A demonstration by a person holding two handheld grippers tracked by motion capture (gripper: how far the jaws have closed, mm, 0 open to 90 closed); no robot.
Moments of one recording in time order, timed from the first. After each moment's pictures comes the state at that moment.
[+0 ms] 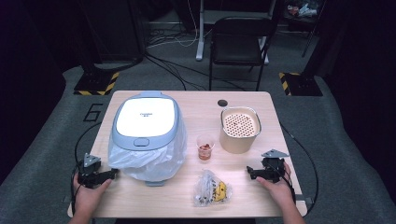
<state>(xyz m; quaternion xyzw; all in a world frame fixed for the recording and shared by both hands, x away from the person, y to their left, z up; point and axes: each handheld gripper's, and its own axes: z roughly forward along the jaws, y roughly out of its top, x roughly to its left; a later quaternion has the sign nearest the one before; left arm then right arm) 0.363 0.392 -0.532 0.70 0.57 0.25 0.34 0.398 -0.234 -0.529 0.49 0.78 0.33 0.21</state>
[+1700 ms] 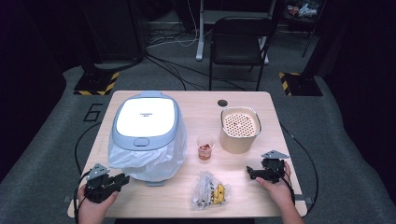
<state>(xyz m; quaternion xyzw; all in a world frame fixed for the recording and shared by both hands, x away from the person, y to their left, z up) 0.303 0.329 -0.479 0.74 0.50 0.16 0.42 0.394 -0.231 -0.529 0.51 0.77 0.33 0.21</state>
